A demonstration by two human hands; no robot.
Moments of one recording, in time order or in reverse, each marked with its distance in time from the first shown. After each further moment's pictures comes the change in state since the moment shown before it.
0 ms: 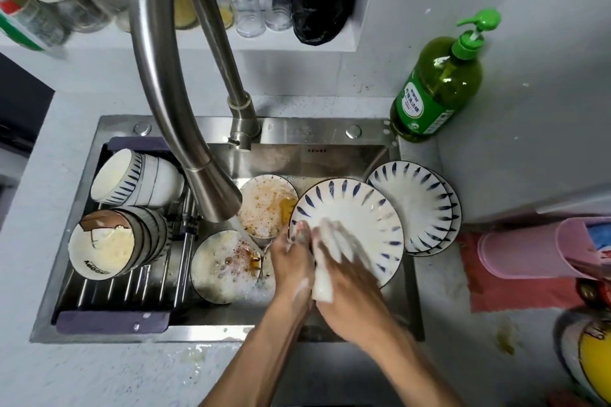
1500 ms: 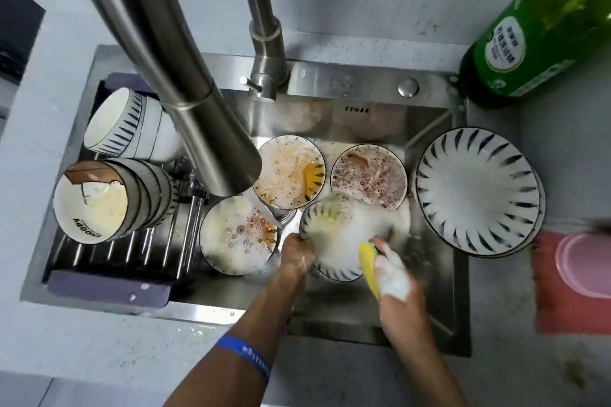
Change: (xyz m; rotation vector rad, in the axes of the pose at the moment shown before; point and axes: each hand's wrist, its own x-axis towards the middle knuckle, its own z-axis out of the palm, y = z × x) left_hand 0.144 -0.106 -0.054 0.232 -0.009 -0.315; right_hand 0.008 0.050 0.097 0.894 0.252 0.495
